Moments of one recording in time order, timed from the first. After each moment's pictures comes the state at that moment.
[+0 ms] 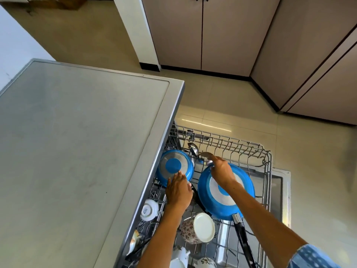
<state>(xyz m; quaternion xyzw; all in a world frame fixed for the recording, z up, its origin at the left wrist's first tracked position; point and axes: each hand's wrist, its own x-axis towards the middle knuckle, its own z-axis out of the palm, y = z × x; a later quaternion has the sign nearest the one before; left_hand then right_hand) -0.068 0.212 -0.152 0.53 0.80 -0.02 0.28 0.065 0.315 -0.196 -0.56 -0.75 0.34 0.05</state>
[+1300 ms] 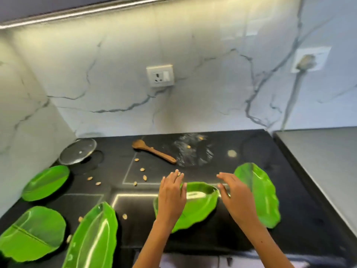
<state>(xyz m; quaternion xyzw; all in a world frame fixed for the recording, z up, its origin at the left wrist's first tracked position) -0.226 -0.580 0.105 0.06 0.96 0.19 -0.21 -0.211 -0.382 0.122 0.06 -0.91 0.35 0.22</state>
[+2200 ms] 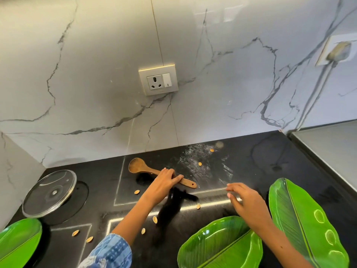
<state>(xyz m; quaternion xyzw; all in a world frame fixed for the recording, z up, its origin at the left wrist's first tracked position) -0.472 -0.721 0.073 0.40 0.92 -0.01 -0.07 -0.340 -0.445 0.087 0.01 -0.92 0.35 0.15</state>
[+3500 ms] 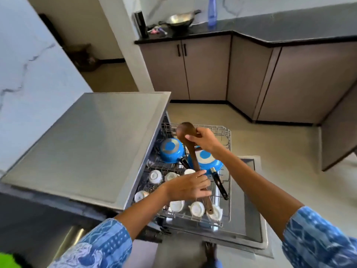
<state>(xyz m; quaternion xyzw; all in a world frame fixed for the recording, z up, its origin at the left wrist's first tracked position) 0.022 0.000 0.030 0.94 0.19 -0.15 -0.23 0.138 0.116 0.068 -0.48 -0.59 0.58 0.28</state>
